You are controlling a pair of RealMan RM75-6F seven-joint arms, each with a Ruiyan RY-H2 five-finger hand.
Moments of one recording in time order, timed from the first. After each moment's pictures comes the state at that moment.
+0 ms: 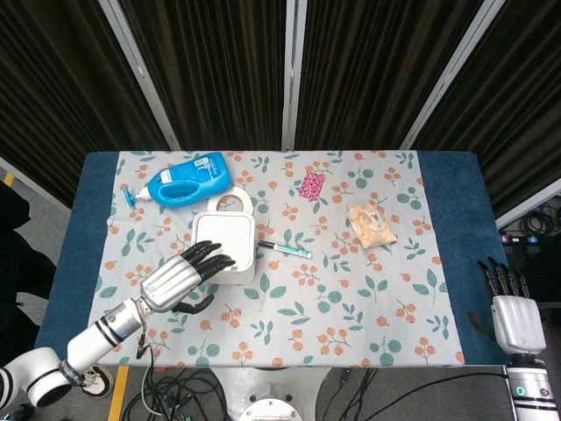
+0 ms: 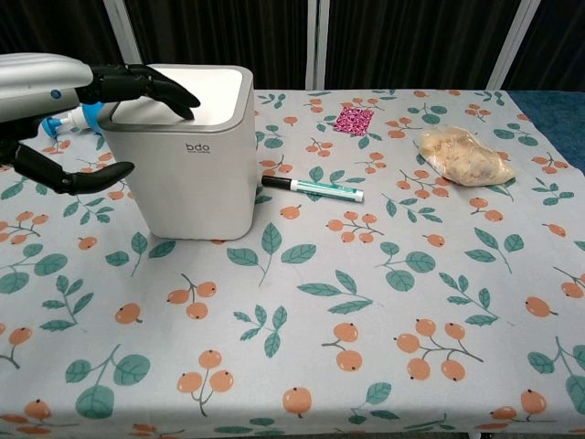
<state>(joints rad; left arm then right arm) -0.64 -1.23 0.02 -1.66 1.72 1.09 -0.03 0.06 -1.25 0.06 -1.46 -1.45 1.44 -0.06</state>
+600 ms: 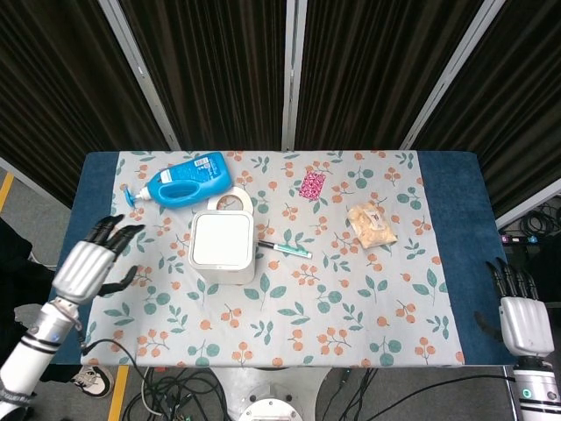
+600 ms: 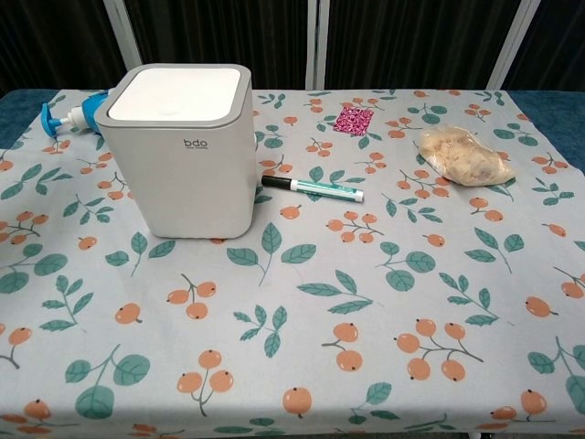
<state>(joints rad) -0.37 -1.12 0.02 -1.61 1.53 1.39 0.02 0.05 -1.24 0.06 -1.44 -1.45 1.46 -0.05</state>
